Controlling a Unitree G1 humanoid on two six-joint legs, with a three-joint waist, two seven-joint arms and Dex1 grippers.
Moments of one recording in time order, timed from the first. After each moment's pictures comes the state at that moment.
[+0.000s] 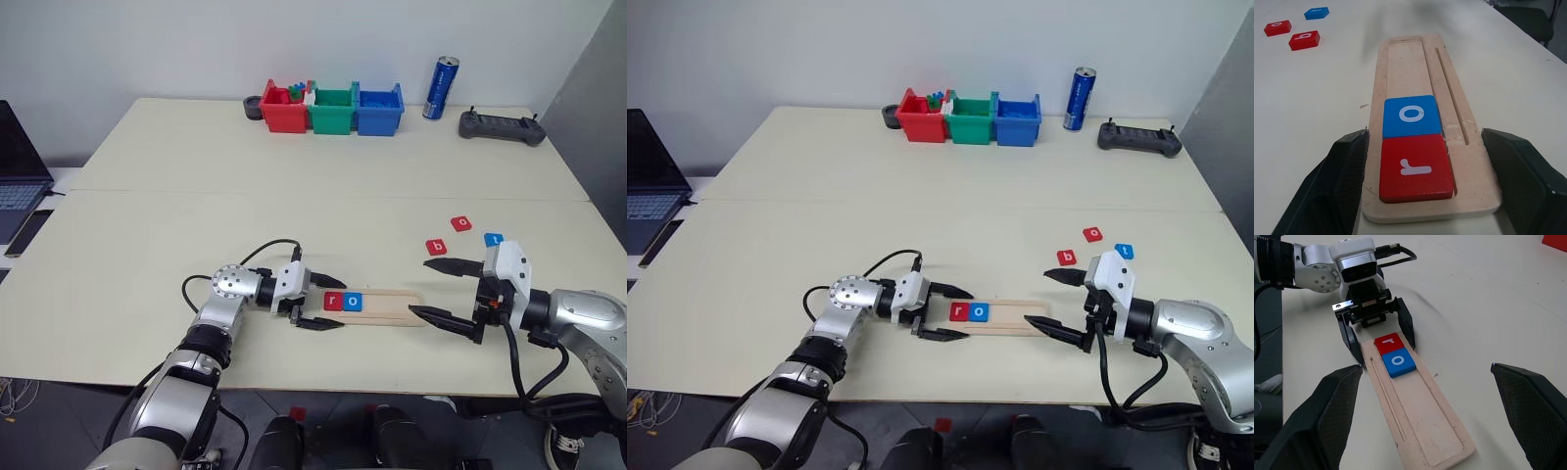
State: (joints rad) left arm -0.64 0.33 -0.19 0.80 -0.15 -0.47 -1.49; right arm -0.07 -0.80 -0.10 -0.48 0.57 0.49 0.91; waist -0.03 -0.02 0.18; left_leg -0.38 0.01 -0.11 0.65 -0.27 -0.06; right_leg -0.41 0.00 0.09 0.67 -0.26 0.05
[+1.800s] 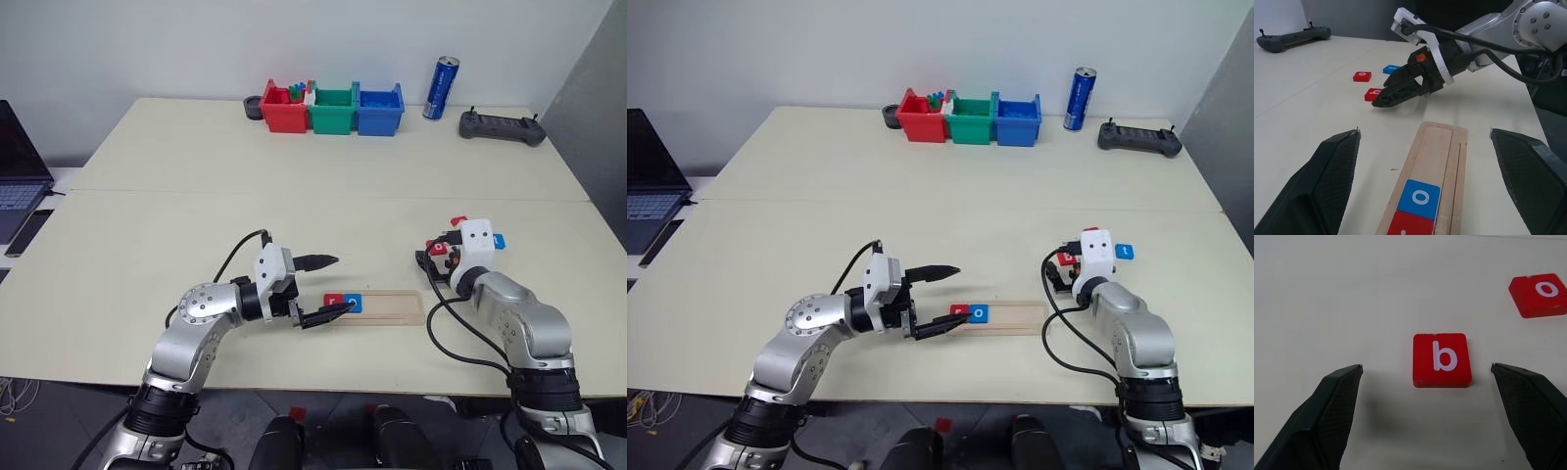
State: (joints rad) left arm -0.25 0.45 -0.11 -0.18 -0.38 0.23 -1.04; right arm -0.36 -0.33 -0.08 -0.14 0.29 0.85 0.11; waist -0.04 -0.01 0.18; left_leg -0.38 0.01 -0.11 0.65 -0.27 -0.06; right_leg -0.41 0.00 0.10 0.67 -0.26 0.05
